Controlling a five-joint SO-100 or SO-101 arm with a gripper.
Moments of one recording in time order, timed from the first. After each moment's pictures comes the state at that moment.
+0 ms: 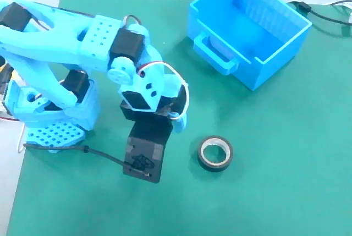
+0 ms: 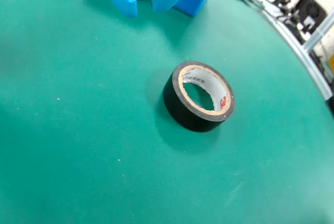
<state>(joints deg) 17.8 129.6 126.8 68.6 -3.4</state>
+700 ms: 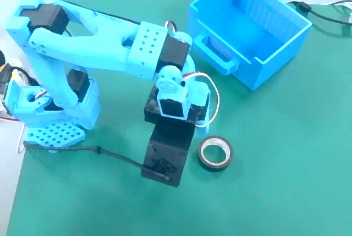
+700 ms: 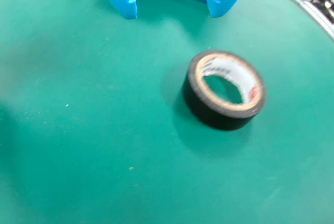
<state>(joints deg) 16.0 107.3 111.2 75.7 -4.3</state>
